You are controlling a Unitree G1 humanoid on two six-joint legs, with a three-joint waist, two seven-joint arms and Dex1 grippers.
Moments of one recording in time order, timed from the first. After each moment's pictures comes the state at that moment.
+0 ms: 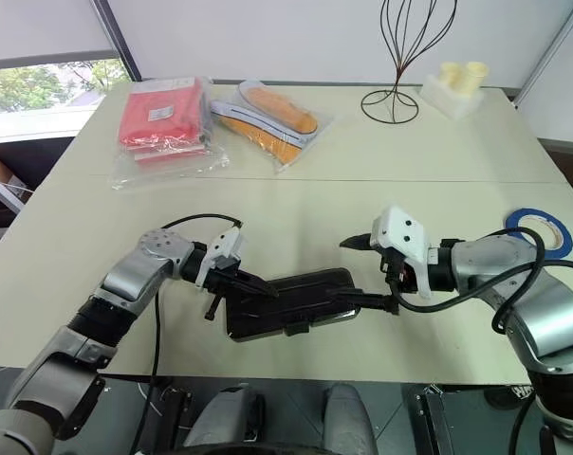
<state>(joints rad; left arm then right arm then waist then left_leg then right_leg) -0.59 0.48 -0.32 0.20 -0.32 0.39 -1.39 -0.23 -0.91 -0.11 -0.60 0.62 0.82 1.09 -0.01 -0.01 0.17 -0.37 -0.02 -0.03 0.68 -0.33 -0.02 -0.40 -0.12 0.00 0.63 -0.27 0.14</state>
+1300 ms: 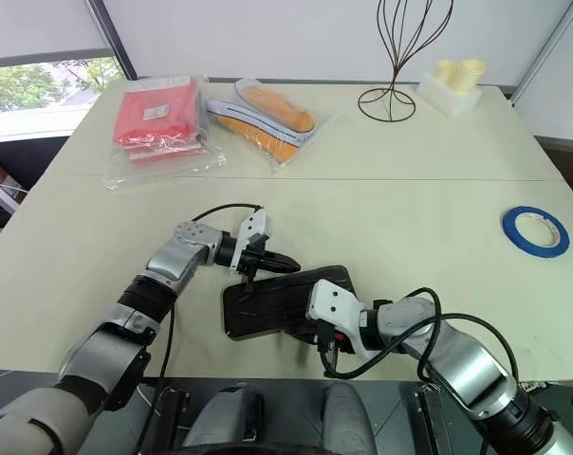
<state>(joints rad) -0.73 0.28 -0.31 0.54 -0.15 0.24 -1.31 -0.12 -0.76 0.34 -0.61 0.33 0.71 0.84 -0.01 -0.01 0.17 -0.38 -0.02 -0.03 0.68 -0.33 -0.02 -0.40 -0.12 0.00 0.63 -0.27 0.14</state>
